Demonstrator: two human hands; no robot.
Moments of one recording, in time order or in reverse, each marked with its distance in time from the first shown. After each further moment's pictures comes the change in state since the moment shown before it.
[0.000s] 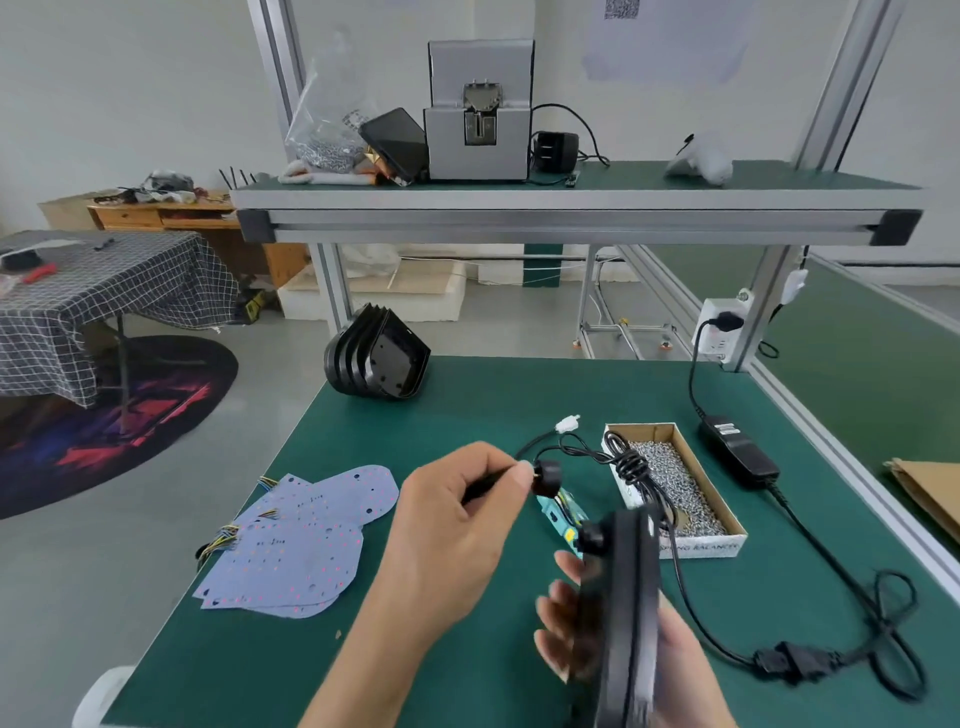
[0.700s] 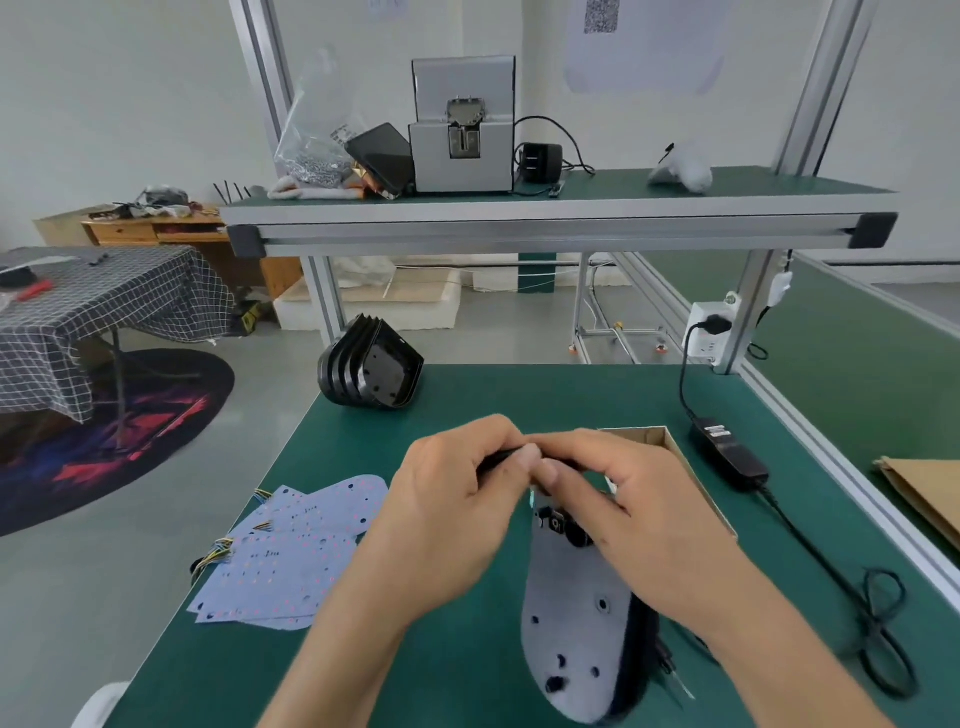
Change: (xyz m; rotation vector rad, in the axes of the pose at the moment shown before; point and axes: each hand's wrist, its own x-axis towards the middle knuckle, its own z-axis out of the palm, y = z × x) left_hand 0.019 0.037 -0.010 0.295 -0.159 0.097; right_hand -0.029 -0.081 0.107 -1.533 -0.130 -0.894
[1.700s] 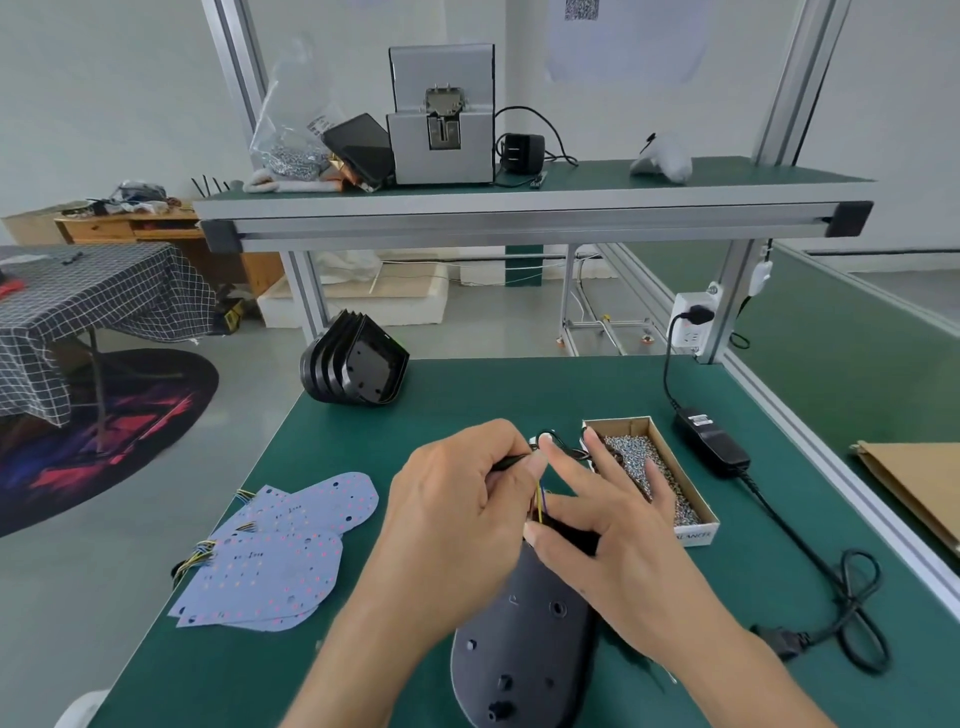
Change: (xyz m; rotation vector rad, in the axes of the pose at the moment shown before) left_hand -0.009 0.011 0.017 0.039 0.066 0.044; right_hand -0.029 0.031 0.023 -0.374 -0.073 0.227
